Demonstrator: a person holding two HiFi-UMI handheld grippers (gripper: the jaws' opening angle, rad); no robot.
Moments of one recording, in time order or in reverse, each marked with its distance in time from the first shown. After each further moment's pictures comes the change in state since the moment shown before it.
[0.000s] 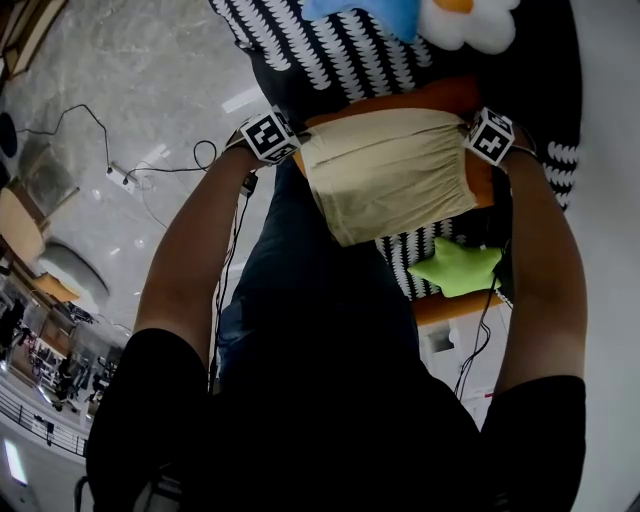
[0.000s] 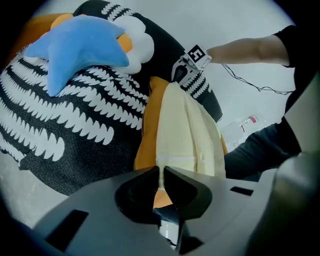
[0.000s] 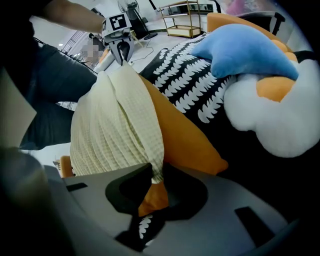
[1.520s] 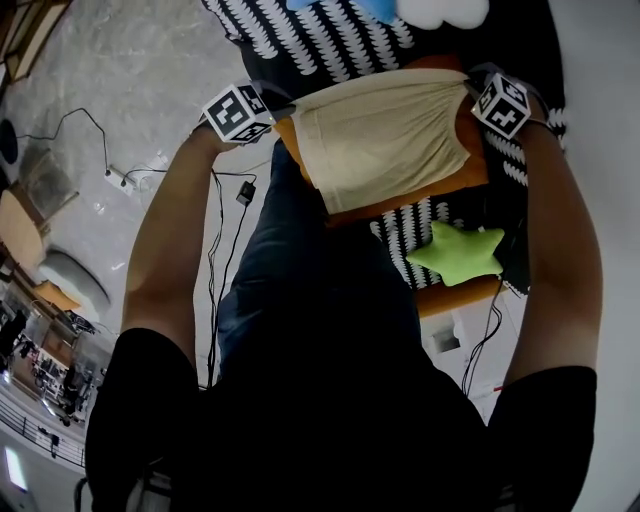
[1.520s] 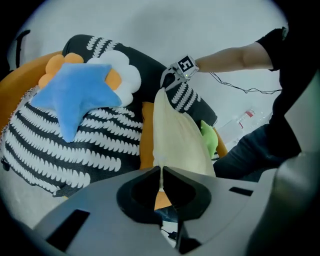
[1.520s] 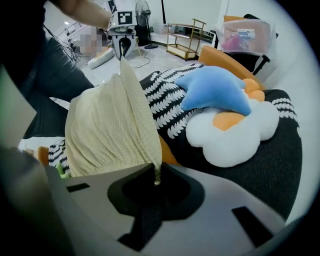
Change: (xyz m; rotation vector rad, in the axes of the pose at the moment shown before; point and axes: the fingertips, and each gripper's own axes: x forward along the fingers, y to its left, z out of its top) left arm -0.074 -0.028 0.032 0.139 -0.096 0.087; right arm -0.071 -0.025 0.011 -0.086 -0.127 -0.280
